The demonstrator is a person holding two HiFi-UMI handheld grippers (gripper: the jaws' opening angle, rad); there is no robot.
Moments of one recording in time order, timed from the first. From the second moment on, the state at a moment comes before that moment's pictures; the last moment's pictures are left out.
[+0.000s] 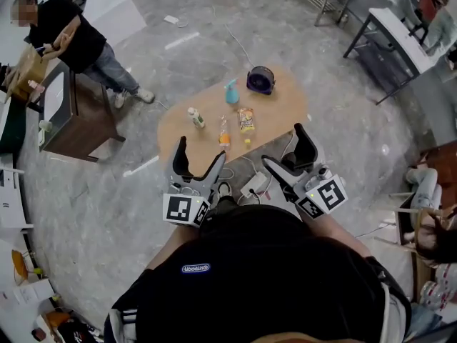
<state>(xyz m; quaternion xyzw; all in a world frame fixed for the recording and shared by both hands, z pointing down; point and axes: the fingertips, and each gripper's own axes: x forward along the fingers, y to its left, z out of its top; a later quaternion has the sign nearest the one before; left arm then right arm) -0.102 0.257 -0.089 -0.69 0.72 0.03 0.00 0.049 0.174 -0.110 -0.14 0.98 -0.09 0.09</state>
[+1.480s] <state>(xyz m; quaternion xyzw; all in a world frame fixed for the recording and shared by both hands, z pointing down) -0.262 0.164 0.108 -0.70 0.71 -0.05 -0.05 -0.088 0.073 0.121 -0.27 0.95 -0.13 -0.07</state>
